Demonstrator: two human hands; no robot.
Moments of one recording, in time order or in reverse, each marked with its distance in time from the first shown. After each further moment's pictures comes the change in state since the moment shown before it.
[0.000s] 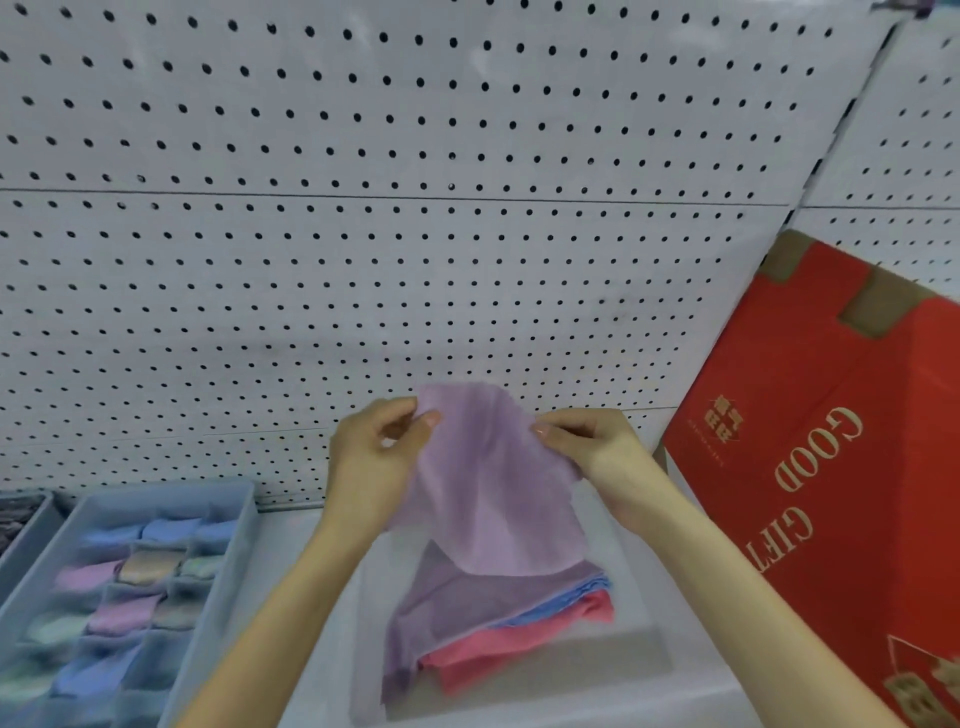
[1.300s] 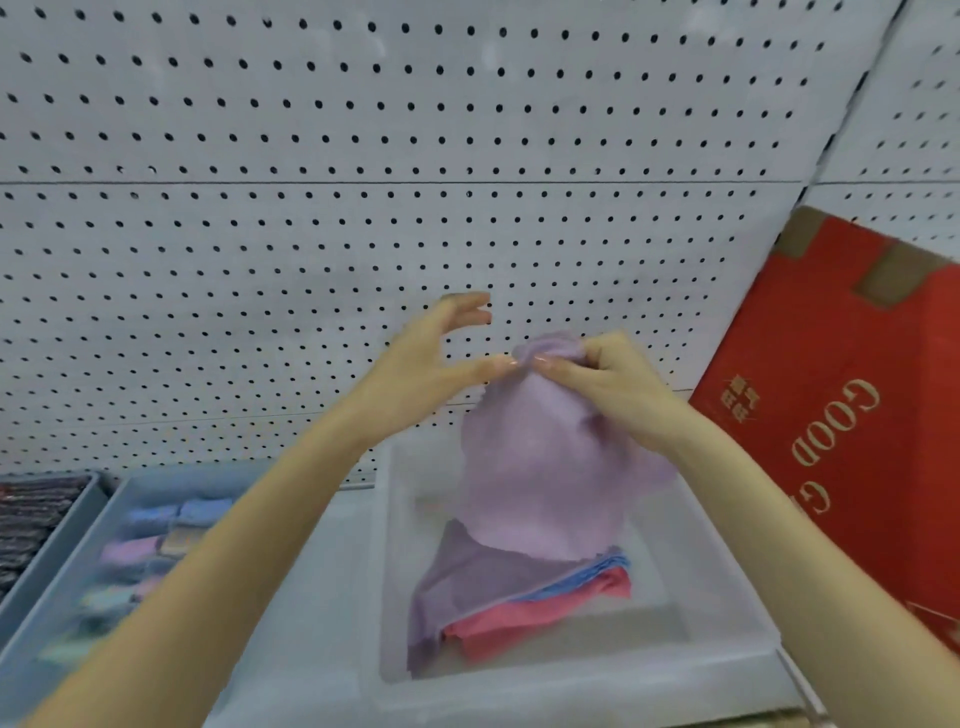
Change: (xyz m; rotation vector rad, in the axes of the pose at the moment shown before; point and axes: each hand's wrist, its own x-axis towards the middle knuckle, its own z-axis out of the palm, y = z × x) left_hand 0.026 0.059 -0.014 0.220 -0.466 0.118; right_hand 0.007 -0.040 0.001 -0.207 -0.118 -0.229
